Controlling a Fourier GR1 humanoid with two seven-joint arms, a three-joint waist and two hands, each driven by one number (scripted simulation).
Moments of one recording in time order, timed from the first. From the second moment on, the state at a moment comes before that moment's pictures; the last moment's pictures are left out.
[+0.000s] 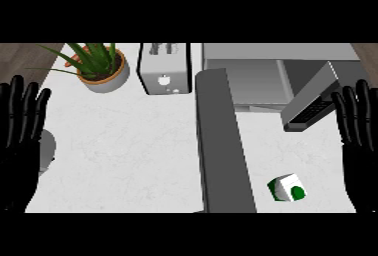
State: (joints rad) left arm -0.01 0.11 0.02 -2.10 0.00 0.02 0.00; right arm 0.01 -0.08 0.02 -2.10 0.03 -0.03 -0.02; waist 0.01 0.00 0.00
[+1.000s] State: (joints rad) left arm 0.17 0.00 -0.33 -1.94 -0.04 0.20 -0.15; right arm 0.79 -0.02 0.24 -2.26 0.08 0.00 -0.37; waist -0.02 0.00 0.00
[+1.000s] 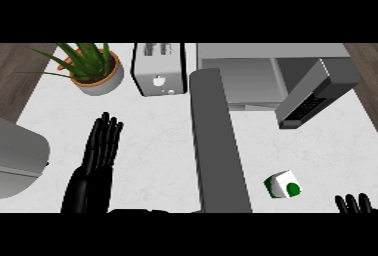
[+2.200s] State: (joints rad) left arm 0.27 0.03 -0.58 -1.87 -0.04 0.38 -0.30; right arm 0.57 -0.01 0.09 -1.63 0.04 -0.11 -0.73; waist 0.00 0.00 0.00
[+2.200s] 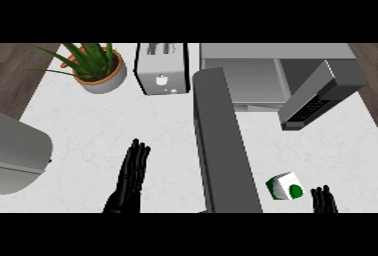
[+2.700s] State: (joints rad) left arm 0.35 0.12 -0.54 -1.93 0.06 0.31 -0.36; right arm 0.35 -0.02 -0.02 -1.35 0.03 -0.17 -0.80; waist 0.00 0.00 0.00
